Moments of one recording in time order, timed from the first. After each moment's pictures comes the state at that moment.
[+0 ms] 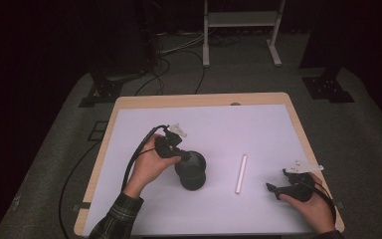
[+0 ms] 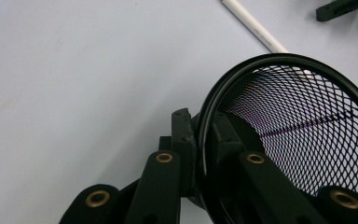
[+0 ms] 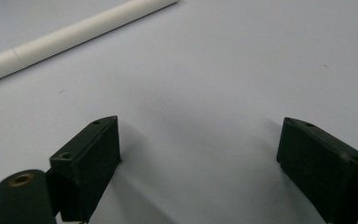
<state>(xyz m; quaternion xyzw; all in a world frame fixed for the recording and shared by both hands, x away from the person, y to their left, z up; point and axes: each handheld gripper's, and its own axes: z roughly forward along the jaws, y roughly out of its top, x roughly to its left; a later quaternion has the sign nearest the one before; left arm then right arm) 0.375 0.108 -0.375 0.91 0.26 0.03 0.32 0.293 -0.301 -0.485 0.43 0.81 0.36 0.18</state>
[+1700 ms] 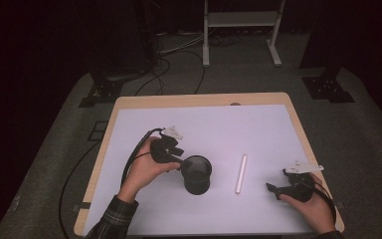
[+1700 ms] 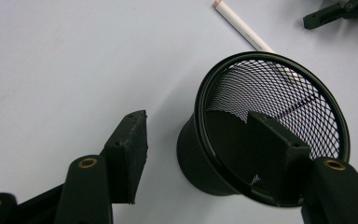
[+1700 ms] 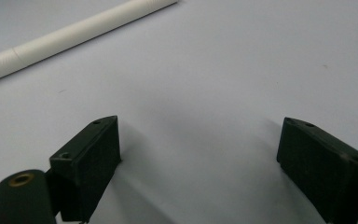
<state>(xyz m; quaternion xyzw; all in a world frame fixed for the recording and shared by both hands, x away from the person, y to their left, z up) 0.365 0.123 -0.374 0.90 0.27 0.03 0.34 0.293 -0.301 -0.485 0.43 0.81 0.36 0.18</state>
